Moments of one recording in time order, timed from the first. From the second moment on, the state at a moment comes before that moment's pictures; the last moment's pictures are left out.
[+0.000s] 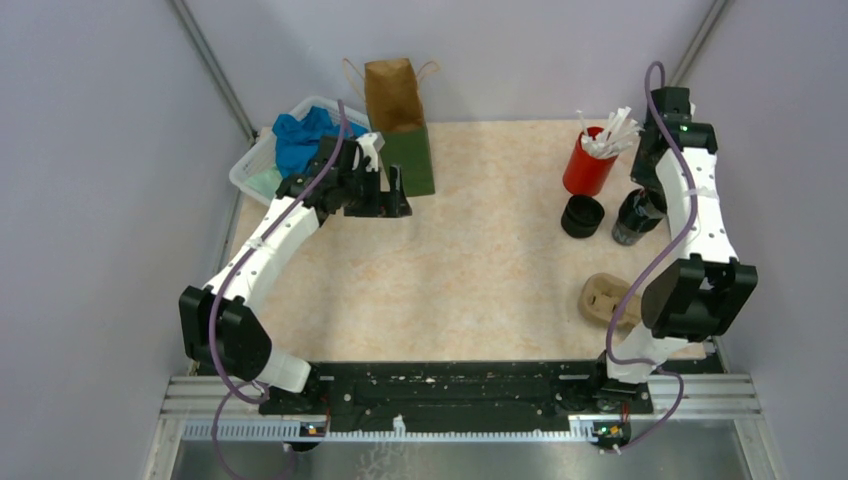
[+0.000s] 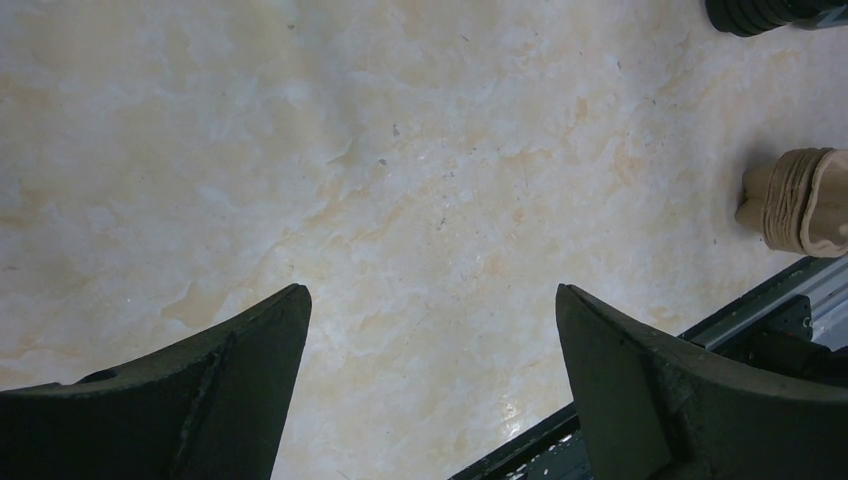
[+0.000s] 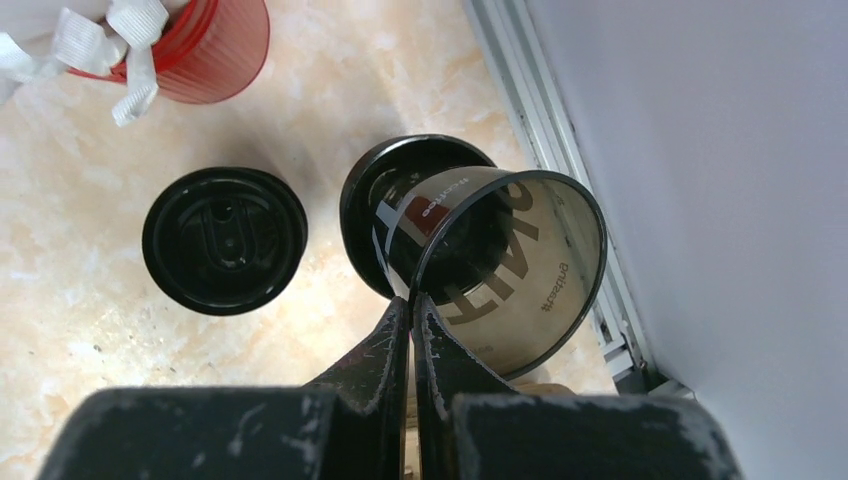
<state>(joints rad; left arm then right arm) -0.35 1.47 1.36 -0.68 0.28 -0.29 -0.11 1.65 1.72 -1.04 0.35 0.15</state>
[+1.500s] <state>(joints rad) -0.35 1.12 1.33 -0.85 0.21 -0.40 0.93 1.74 1.53 -0.96 0.40 0.16</state>
